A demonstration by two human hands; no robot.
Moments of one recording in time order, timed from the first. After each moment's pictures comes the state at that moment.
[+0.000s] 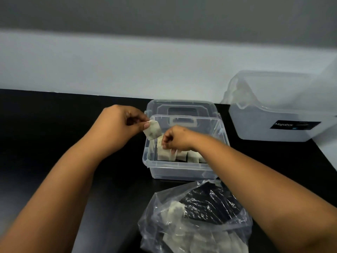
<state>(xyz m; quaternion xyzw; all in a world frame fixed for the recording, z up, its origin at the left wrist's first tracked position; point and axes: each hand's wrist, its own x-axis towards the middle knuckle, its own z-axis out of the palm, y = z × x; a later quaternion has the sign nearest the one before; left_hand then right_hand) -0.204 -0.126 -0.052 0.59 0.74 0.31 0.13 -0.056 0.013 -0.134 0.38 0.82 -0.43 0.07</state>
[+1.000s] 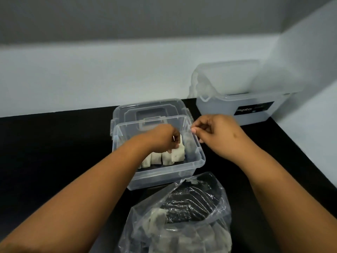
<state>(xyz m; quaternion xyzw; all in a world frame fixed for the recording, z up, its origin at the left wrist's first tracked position) -0.089 0.010 -0.123 0.75 0.59 0.03 0.29 0.095 -0.017 -0.069 0.52 0.79 -0.23 -0.21</state>
